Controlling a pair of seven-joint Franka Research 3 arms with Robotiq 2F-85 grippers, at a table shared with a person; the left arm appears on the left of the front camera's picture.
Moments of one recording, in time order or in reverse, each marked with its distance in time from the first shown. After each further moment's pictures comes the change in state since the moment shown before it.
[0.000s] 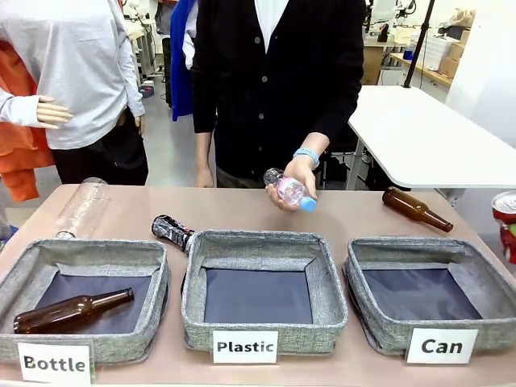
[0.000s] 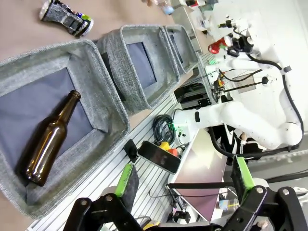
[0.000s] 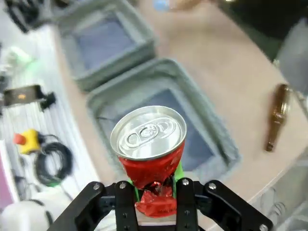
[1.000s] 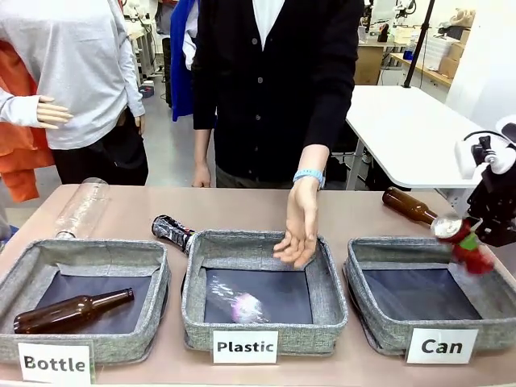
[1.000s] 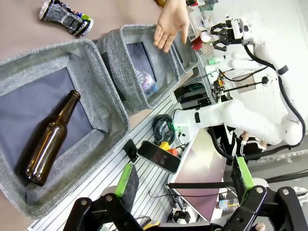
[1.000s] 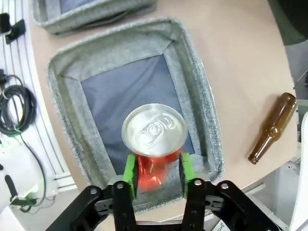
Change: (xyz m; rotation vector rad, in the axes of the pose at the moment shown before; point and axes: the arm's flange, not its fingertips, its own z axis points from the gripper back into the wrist) left arm 0.000 0.000 0.000 -0.001 0.001 0.000; right arm 0.068 0.005 -0.086 -0.014 0.388 0.276
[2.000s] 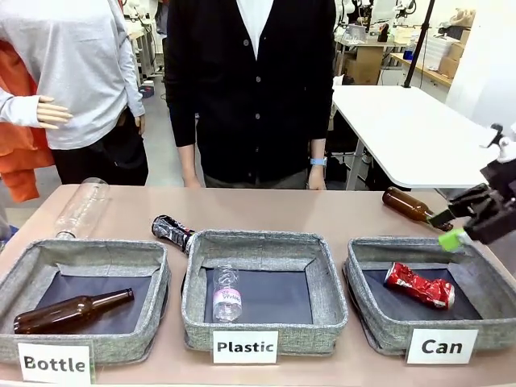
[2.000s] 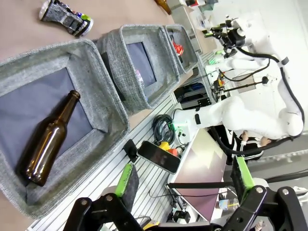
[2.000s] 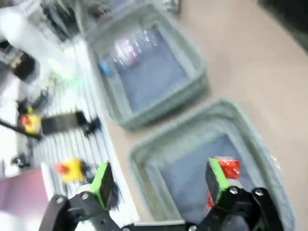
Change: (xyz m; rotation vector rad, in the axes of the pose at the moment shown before) left arm 0.000 0.000 0.000 0.000 0.000 -0.001; right arm -0.001 0.011 -0.007 0.366 -0.526 -0.347
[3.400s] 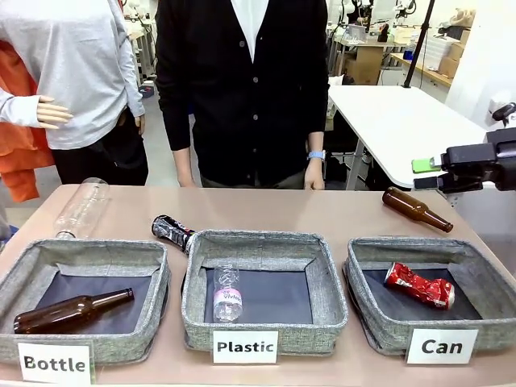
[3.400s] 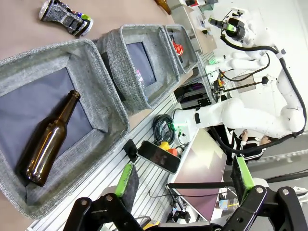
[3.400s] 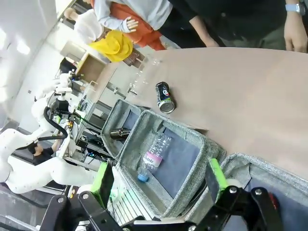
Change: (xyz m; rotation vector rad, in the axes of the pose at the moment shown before) left arm 0.000 0.000 0.000 0.000 0.000 0.000; right arm 0.016 -0.028 0.005 0.044 -0.439 -0.550
